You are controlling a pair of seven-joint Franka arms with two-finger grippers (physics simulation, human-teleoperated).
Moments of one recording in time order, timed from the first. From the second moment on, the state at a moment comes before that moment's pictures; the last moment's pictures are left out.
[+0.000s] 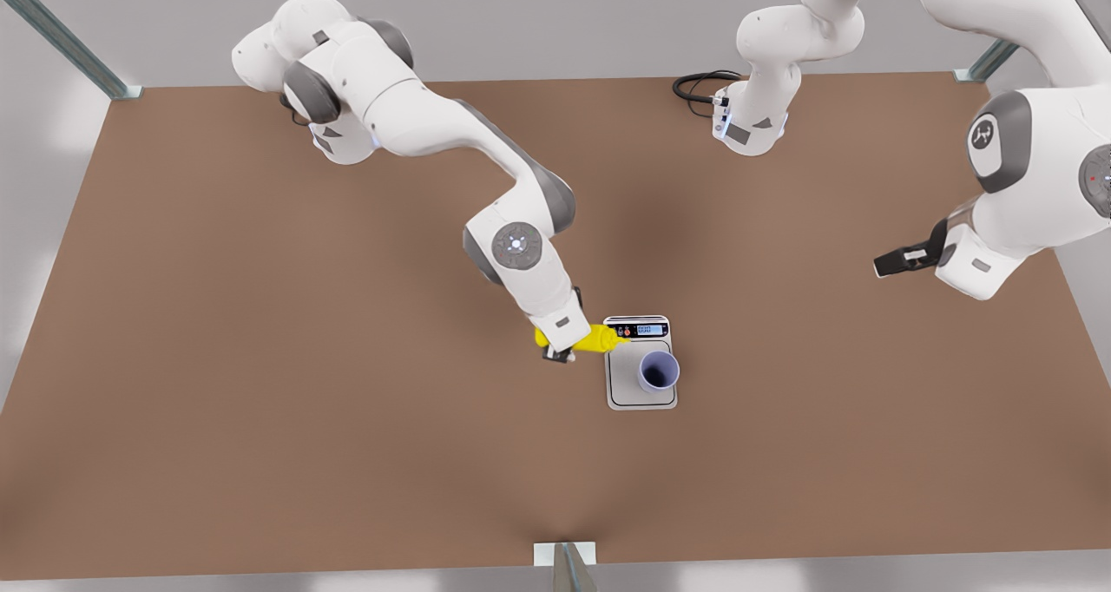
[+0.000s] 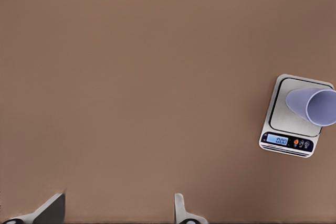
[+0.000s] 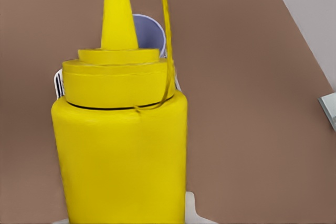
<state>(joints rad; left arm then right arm) 0.07 0.17 -0.05 -1.46 0.02 1.47 -0.18 0.74 0.85 -0.06 -1.01 0.17 2.11 -0.63</state>
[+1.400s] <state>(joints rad) 0.08 0.21 -0.05 -1.46 0.02 1.46 -0.18 0.30 0.46 -0.02 -1.80 1.13 2.10 -1.82</state>
